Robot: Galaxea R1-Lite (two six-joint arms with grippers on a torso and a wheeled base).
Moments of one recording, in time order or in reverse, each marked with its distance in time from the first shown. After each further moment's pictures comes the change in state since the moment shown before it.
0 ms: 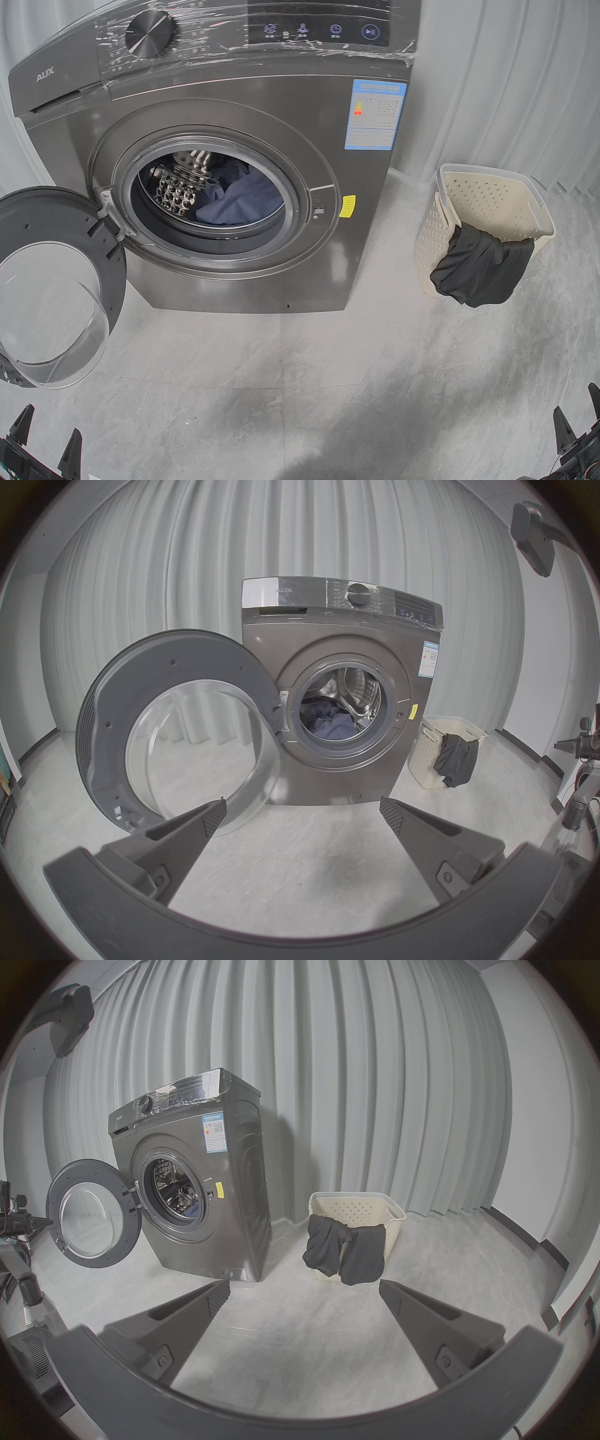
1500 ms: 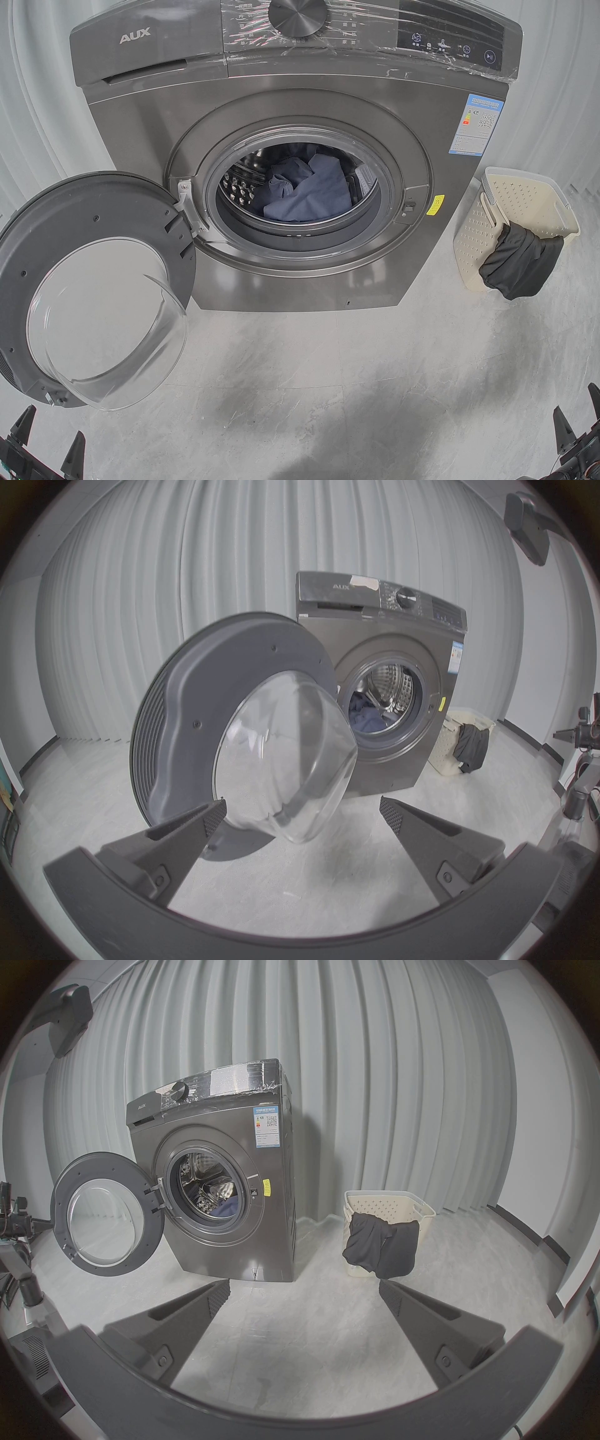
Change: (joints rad) left arm 0.004 0.011 0.000 0.014 -0.016 0.033; right arm 0.001 0.006 0.000 0.000 0.000 0.000
